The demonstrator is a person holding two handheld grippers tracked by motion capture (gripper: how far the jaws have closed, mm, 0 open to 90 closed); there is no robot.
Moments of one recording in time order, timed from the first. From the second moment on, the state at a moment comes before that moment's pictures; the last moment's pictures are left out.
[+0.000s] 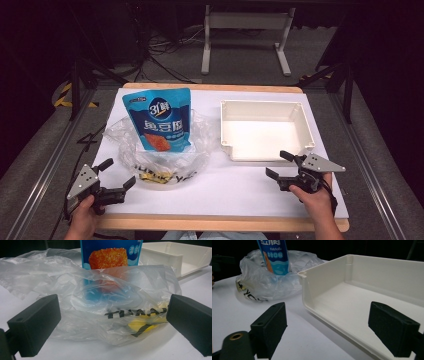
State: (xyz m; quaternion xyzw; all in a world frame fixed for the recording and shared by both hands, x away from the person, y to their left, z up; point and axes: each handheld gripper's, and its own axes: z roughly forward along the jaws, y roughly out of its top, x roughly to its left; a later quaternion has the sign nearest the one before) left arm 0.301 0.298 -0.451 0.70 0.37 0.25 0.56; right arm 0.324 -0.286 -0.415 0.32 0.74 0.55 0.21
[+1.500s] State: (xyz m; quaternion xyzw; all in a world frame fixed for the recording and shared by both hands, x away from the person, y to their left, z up) left arm 0.301 0.297 -0.451 0.70 0.37 0.24 0.55; right arm 0.329 -0.245 -0.315 0.25 0.77 0.55 0.20
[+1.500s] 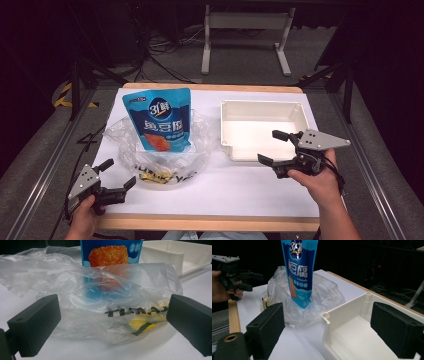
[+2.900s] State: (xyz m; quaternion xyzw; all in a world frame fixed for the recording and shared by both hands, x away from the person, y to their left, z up) left arm 0.301 0.298 -0.451 0.70 0.37 0.24 0.56; right arm 0.411 -0.140 -0.289 0.21 0.78 0.57 0.14
